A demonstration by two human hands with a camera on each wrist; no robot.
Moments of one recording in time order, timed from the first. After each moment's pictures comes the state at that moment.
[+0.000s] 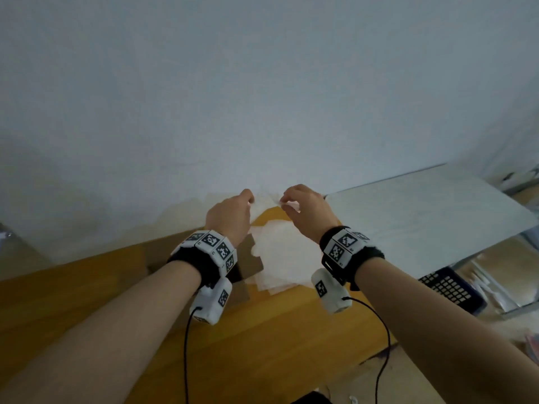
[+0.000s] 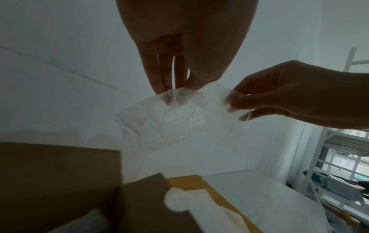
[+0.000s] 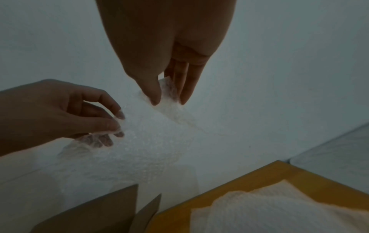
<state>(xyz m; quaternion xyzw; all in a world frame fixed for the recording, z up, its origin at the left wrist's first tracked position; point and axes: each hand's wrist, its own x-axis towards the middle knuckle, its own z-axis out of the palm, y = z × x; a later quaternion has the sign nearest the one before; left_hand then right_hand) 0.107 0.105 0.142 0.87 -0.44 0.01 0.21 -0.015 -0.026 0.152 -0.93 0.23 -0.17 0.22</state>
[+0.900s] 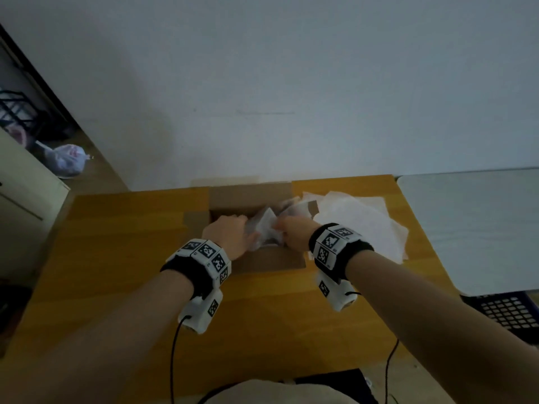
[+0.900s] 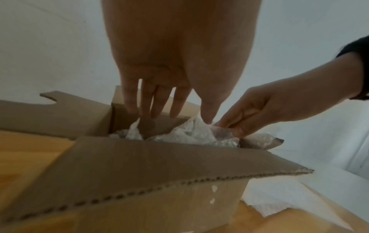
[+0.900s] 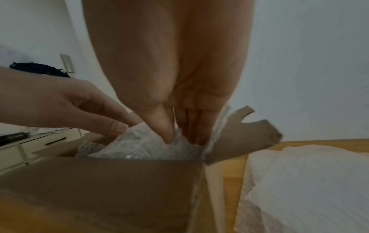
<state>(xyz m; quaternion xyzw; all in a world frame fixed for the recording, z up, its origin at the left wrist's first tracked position) 0.135 0.235 0.051 0.93 -0.33 -0.17 0.04 0.061 0.080 0.068 -0.96 0.08 0.24 0.11</state>
